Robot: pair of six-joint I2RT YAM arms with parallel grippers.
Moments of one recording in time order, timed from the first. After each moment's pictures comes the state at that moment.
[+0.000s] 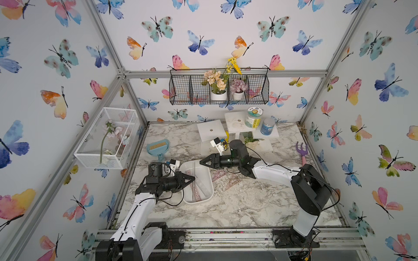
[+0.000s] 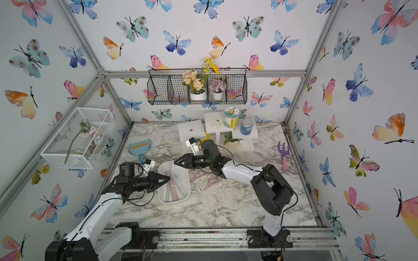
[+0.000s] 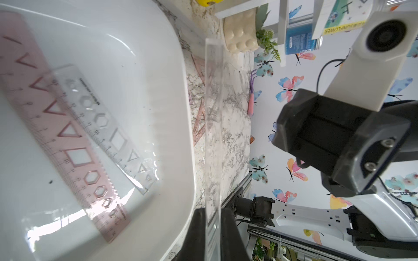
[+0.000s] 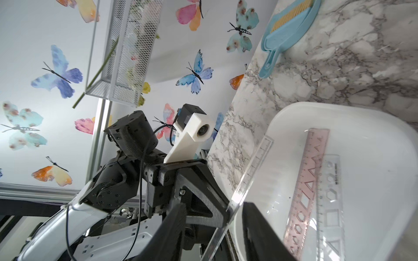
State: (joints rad) left arm 0.00 0.99 0.51 -0.38 0.96 -0.61; right arm 0.81 1.81 1.18 0.29 -0.71 0.87
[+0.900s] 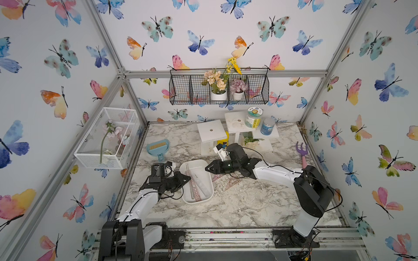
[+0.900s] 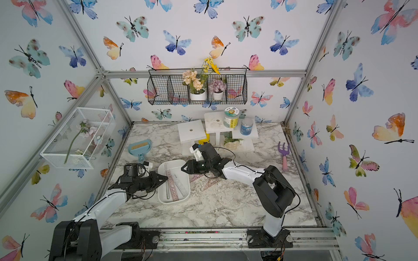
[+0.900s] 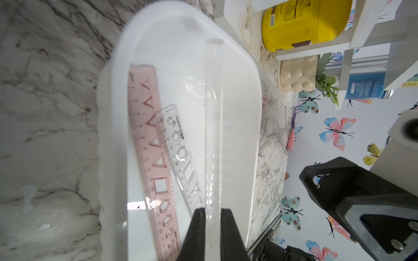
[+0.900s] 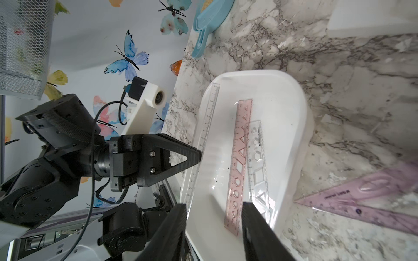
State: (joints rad) left arm 0.00 1.11 0.45 -0.22 0.73 -0.67; right arm 0.82 1.76 1.14 0.01 -0.53 0.72
